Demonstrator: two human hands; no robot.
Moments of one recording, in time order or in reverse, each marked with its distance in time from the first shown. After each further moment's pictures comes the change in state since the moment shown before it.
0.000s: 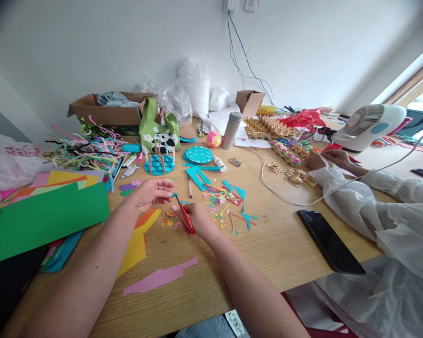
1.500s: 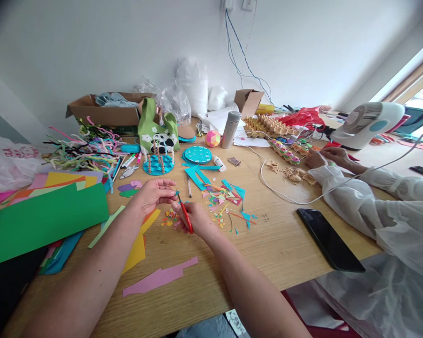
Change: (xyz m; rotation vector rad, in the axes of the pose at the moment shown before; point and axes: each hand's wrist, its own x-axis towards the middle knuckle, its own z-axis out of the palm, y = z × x) left_hand 0.001 -0.006 0.016 -0.110 0.060 0.075; right_hand 0.001 -0.002 0.001 0.040 0.025 -0.017
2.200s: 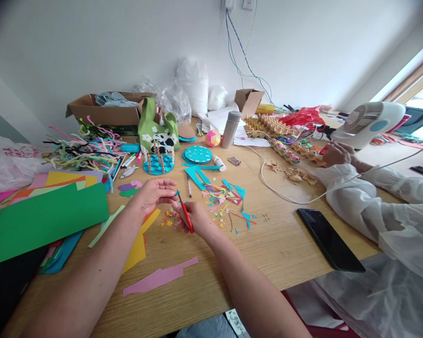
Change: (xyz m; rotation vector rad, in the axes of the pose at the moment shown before) left_hand -0.001 0.001 0.001 0.004 0.005 -0.005; right_hand 0.001 0.001 0.000 -0.002 0.002 -0.023
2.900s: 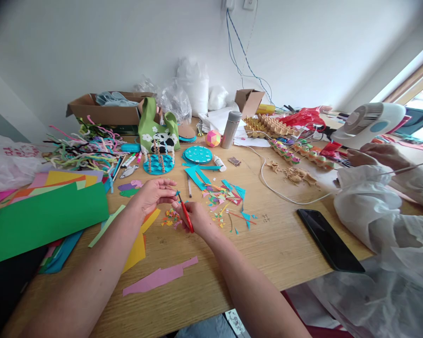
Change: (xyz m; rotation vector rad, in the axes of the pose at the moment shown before) left_hand 0.001 -0.001 -0.001 -0.007 -0.001 0.005; right_hand 0.000 0.000 0.001 -0.026 0.030 0.050
